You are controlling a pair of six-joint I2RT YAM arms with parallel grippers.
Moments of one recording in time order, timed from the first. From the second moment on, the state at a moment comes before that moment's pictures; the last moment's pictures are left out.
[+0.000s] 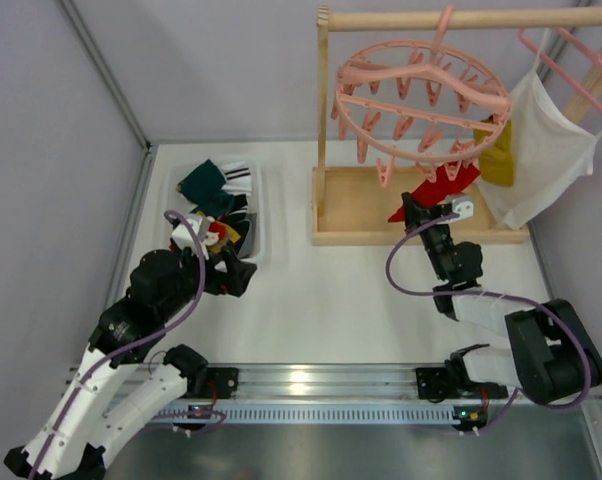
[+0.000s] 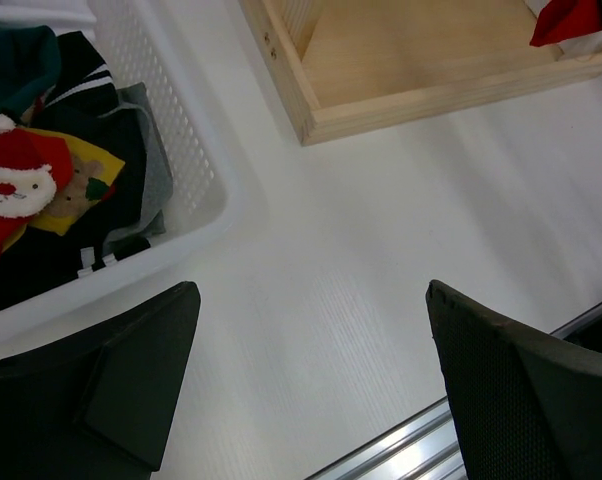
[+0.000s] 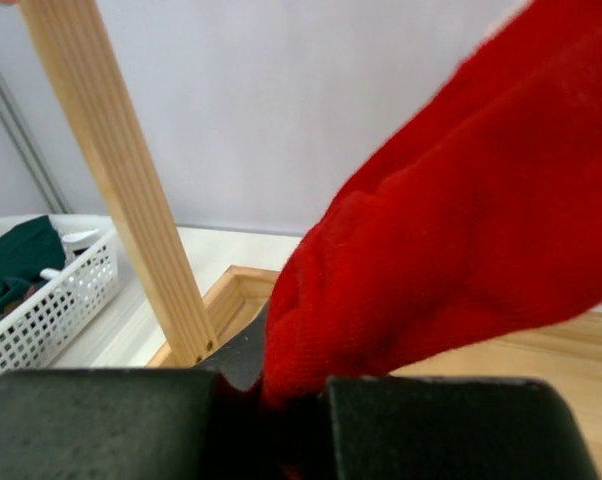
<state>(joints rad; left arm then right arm) -0.55 0.54 0.85 -0.67 -0.01 -0.34 0.28 1.28 0.32 1.29 -0.06 0.17</state>
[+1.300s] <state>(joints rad) -1.01 1.53 2.03 -0.67 -0.45 -0.24 0.97 1.37 0.58 1.04 0.48 -0.17</state>
